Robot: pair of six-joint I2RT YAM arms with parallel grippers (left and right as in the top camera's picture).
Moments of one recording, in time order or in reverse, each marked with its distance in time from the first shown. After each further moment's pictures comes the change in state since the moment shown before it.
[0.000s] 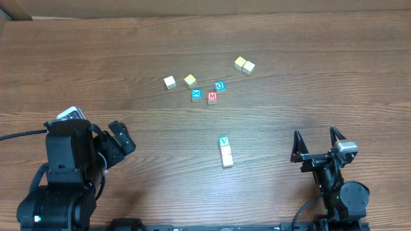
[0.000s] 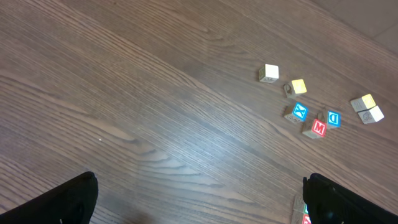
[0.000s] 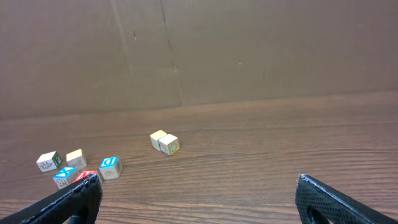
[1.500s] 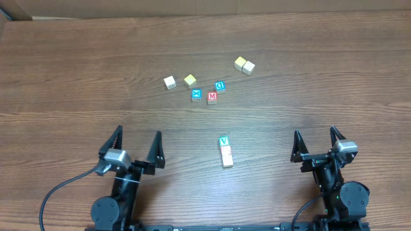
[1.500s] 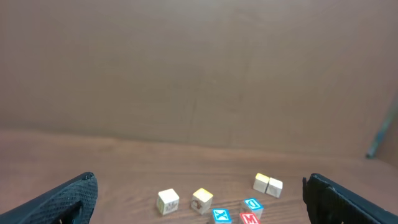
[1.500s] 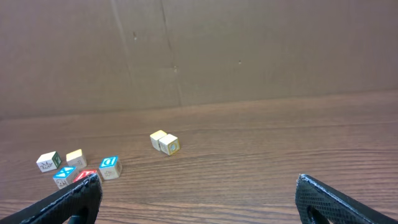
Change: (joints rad) left arm -0.036 -0.837 -1.239 1.434 0.300 0.328; right arm 0.000 0.000 0.000 0.000 0.000 0.000
